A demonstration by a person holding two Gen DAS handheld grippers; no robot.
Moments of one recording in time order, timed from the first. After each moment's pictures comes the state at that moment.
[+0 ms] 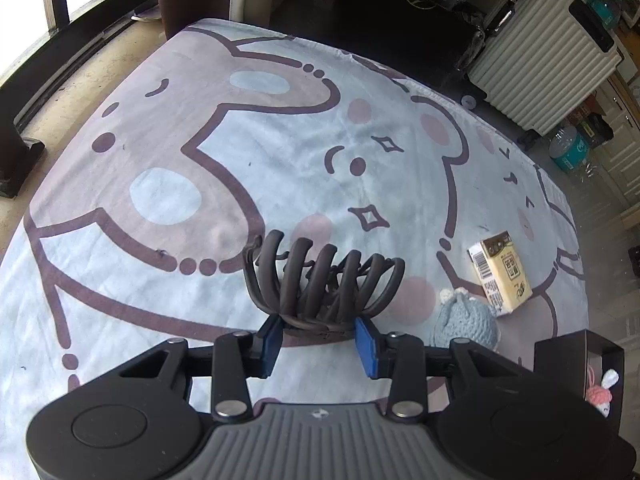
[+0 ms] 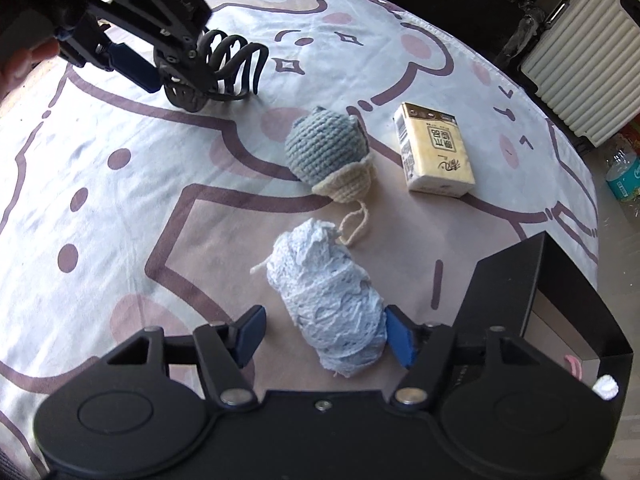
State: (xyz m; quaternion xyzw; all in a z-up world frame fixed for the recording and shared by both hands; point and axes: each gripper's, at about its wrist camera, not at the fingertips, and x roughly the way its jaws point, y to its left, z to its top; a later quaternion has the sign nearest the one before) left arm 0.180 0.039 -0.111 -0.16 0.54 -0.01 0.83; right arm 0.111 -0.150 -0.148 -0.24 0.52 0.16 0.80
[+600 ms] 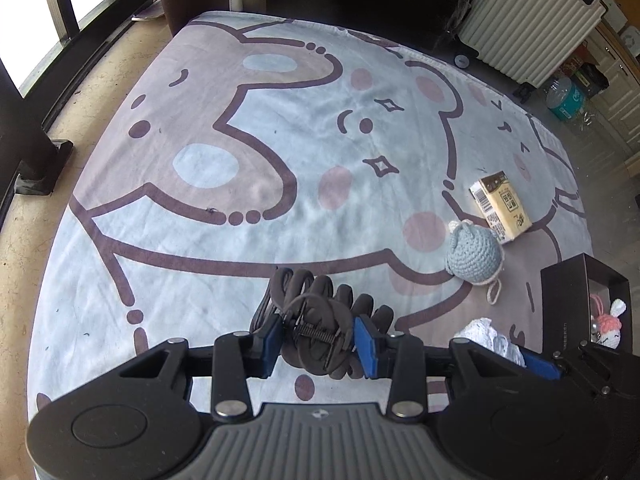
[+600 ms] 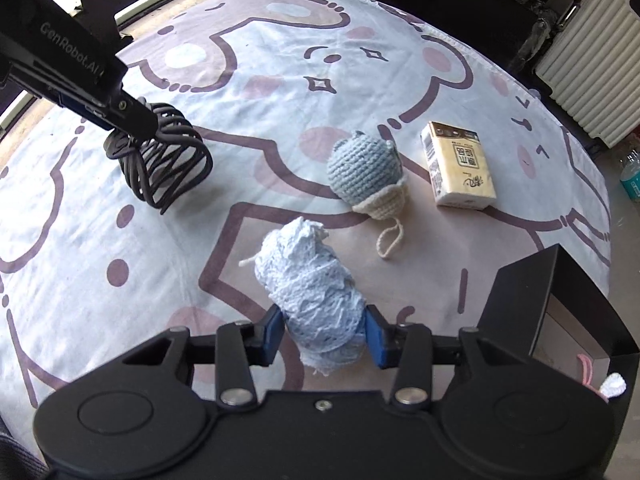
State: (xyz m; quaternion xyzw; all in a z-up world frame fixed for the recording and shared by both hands) left arm 0.141 0.051 -0.085 -0.10 0.58 -0.03 0.81; right arm 0.102 -0.132 -0.126 -0.21 0.53 0.19 0.80
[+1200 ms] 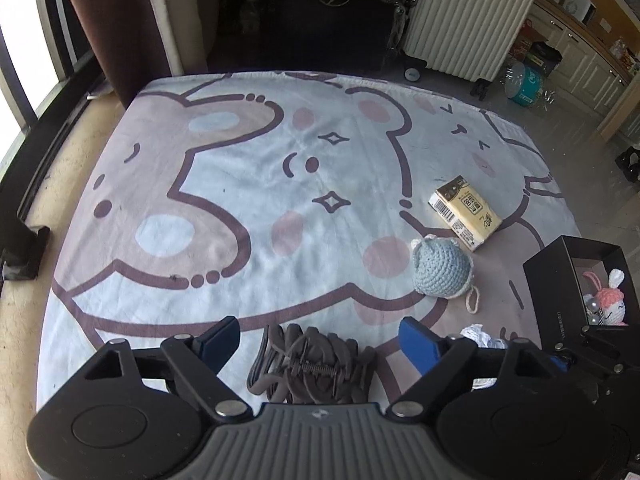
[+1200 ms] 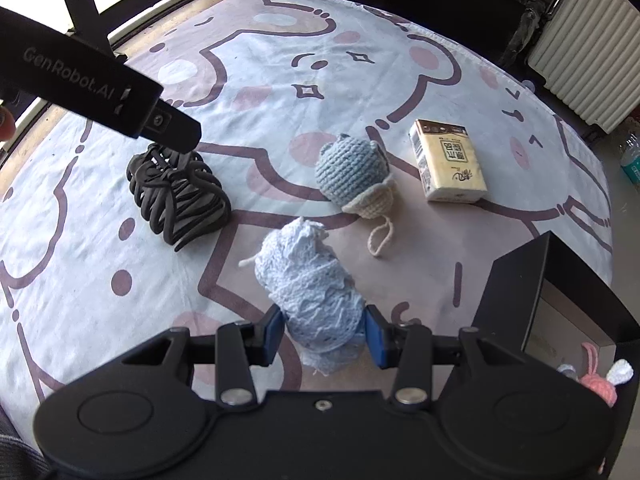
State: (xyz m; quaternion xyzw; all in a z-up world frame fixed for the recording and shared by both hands) left arm 0.143 0.017 -0.076 -0.02 0.51 -0.08 0.86; right arm 0.103 -0.147 -0.120 -0.18 0.53 0.18 0.81
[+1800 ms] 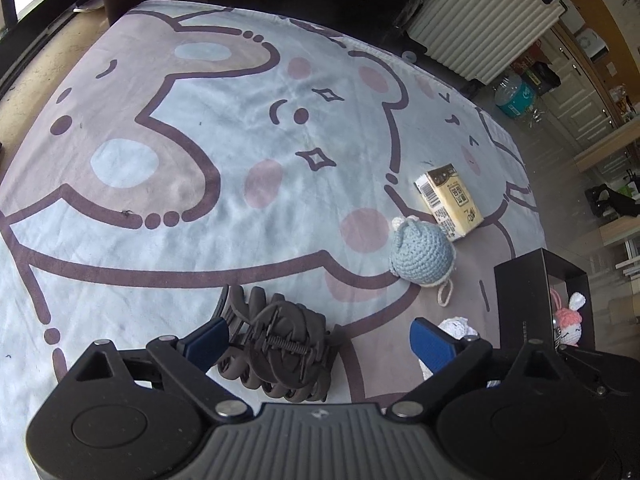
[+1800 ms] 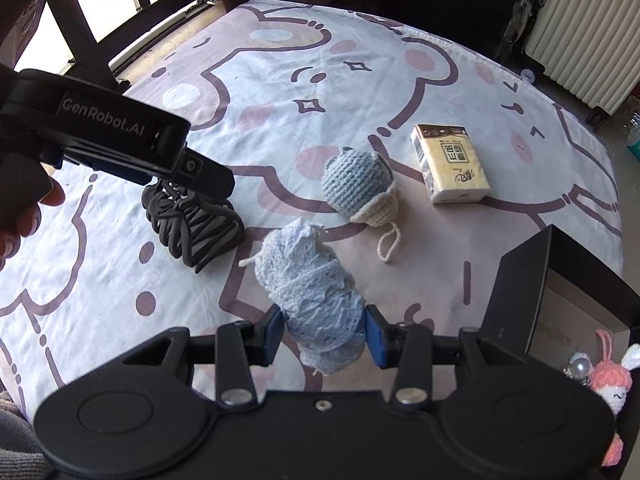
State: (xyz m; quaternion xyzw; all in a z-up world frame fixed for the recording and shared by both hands) left arm 0.153 0.032 -0.109 -0.14 0.56 -0.12 0.81; right arm 0.105 -0.150 -0.110 -0.13 0.53 0.19 0.81
